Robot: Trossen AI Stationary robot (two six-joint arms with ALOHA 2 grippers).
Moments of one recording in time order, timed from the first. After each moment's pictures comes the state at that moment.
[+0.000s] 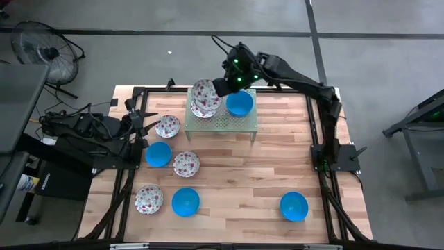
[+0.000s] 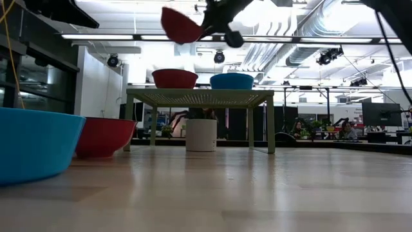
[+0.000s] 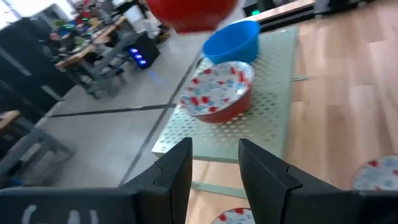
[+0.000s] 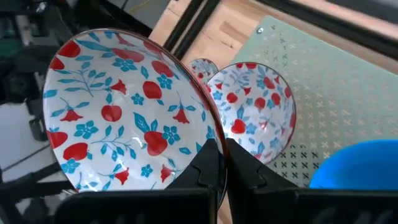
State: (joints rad) left arm -0.26 0.39 0.74 -0.73 -0.79 0.18; right arm -0.44 1.97 2.18 -0.95 -0.32 0.68
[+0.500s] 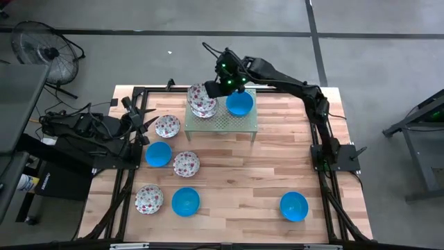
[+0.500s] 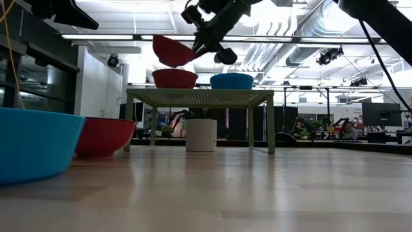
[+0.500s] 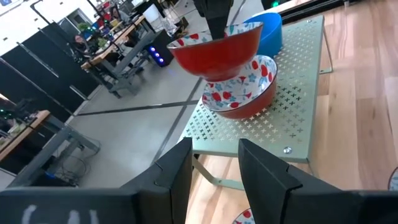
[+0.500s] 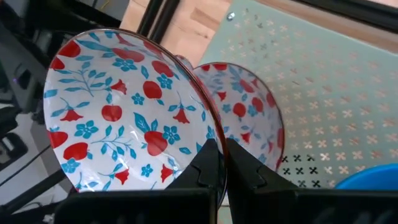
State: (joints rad) left arm -0.26 0.39 0.74 -0.73 -0.87 0.23; right arm -0.45 2.10 2.23 -0.96 -0.30 0.75
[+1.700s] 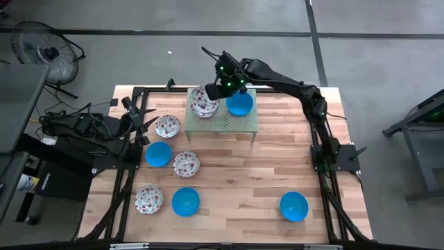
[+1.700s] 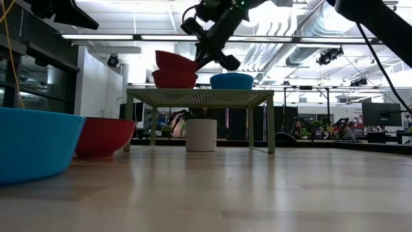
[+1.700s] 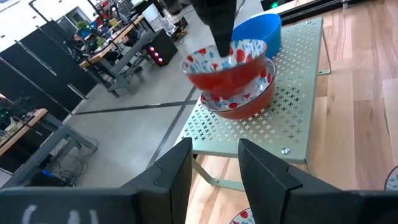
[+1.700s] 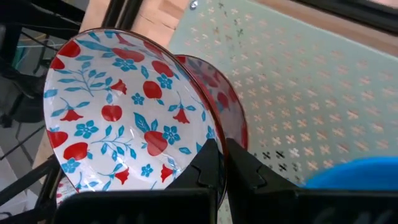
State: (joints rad) left arm -0.26 0.39 0.74 -0.73 -0.87 0.22; right arm -0.44 2.14 2.23 -1.01 -0.25 0.73
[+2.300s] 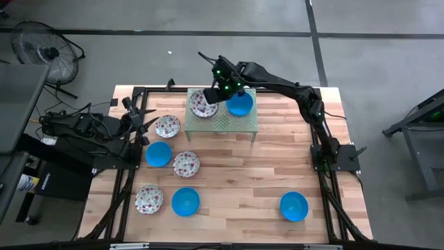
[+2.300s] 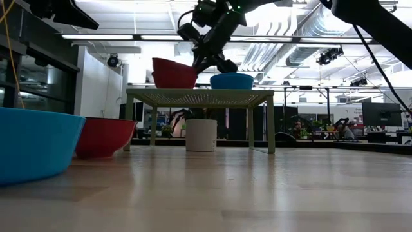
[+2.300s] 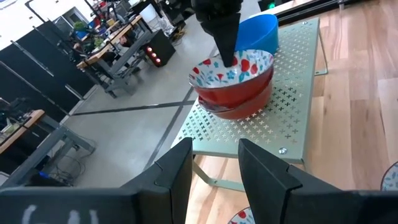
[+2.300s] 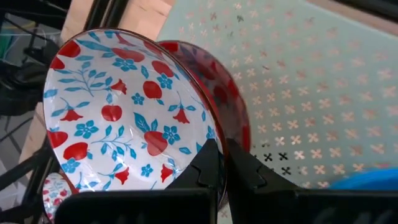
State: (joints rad) left arm -0.26 0.39 0.74 -0.73 -0.85 0.22; right arm -0.43 2.17 2.23 -1.01 -0.24 0.71
